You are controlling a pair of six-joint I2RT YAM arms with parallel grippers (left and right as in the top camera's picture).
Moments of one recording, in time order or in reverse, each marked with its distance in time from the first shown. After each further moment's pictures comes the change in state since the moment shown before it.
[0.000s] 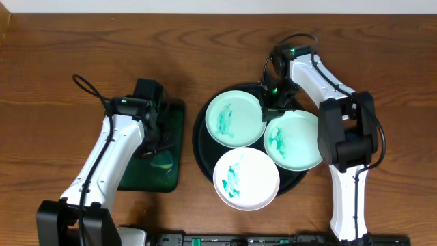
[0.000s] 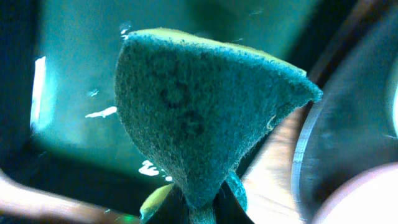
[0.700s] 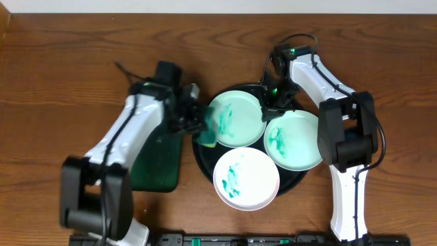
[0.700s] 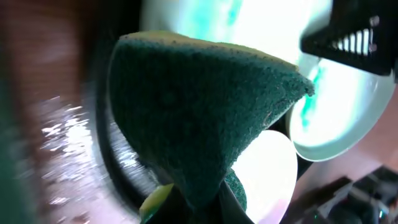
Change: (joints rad) left arm -0.102 0.232 0.137 0.230 0.491 0.109; right arm 0.000 0.000 0.000 0.000 0.000 0.000
